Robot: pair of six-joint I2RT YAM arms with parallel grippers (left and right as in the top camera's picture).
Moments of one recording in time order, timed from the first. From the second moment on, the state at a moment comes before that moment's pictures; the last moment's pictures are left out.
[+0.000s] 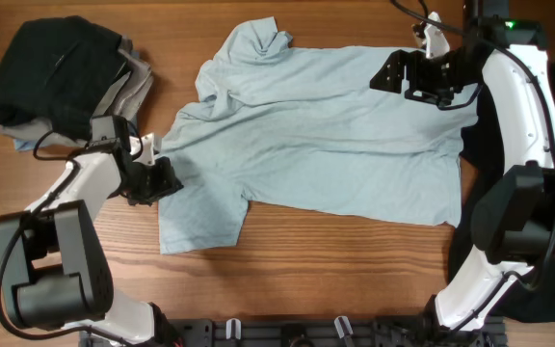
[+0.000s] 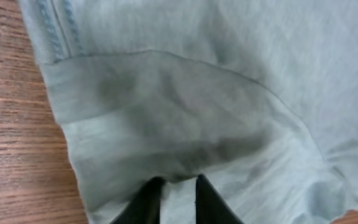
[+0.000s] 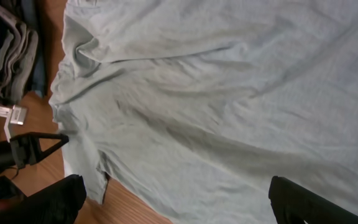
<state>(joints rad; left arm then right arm) 0.17 1.73 0.89 -0.62 0.36 -0.13 -0.07 1.99 1.83 -1.20 -0.60 -0.05</state>
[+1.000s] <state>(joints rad) 0.15 1.82 1.02 -0.84 0.22 -0.18 -0.07 1.99 1.83 -1.21 -0.60 -0.05</state>
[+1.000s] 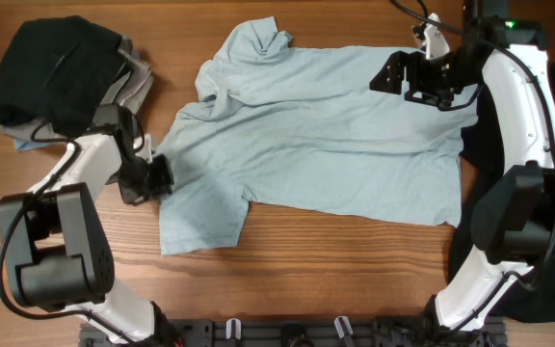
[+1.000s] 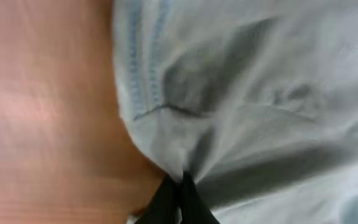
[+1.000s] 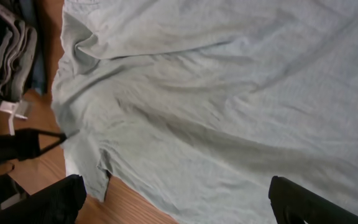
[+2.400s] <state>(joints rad) -0.02 1.80 1.18 -0.28 0.31 -0.03 -0.08 1.99 1.78 -1.10 -0.31 0.18</state>
